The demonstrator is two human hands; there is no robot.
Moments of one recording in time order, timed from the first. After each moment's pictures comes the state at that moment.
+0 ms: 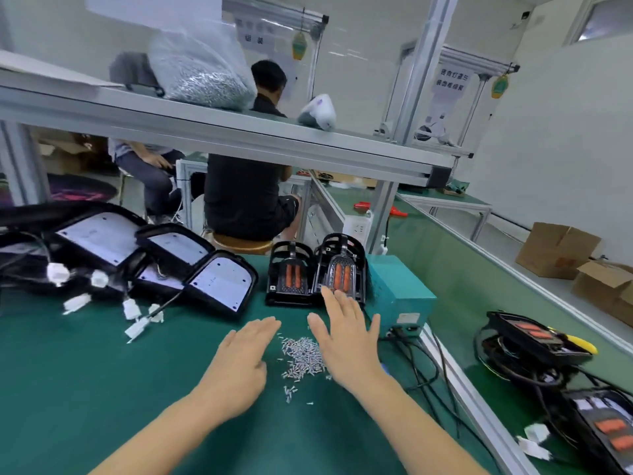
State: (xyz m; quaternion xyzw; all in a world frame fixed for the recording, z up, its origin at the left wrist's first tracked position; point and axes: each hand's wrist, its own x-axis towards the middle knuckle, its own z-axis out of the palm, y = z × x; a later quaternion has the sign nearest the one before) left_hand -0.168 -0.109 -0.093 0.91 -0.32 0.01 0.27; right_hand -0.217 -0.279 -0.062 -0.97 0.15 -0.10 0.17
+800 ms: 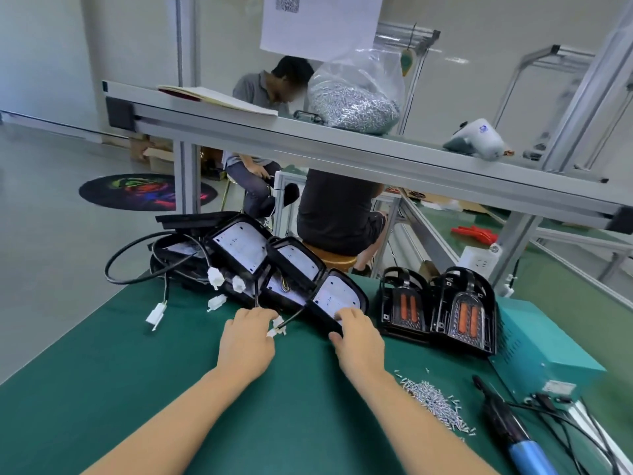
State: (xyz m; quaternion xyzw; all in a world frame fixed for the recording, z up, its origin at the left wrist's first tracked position) left_hand -0.065 0.028 -0.113 0.96 -0.09 0.12 0.23; right_hand -0.085 -0.157 -0.100 -0.98 0.04 -0.12 0.12
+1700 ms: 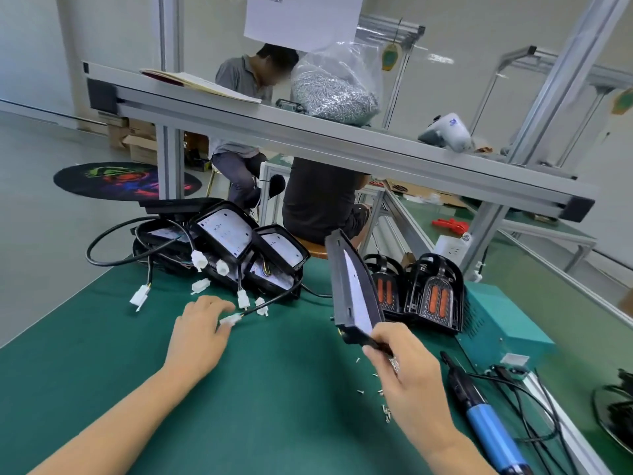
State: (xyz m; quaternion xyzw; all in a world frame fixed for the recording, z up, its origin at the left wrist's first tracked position) left_hand -0.103 0.062 -0.111 0.93 -0.05 0.13 0.33; right_hand -0.218 -0.204 -0.070 -0.88 -0.14 -0.36 0.28
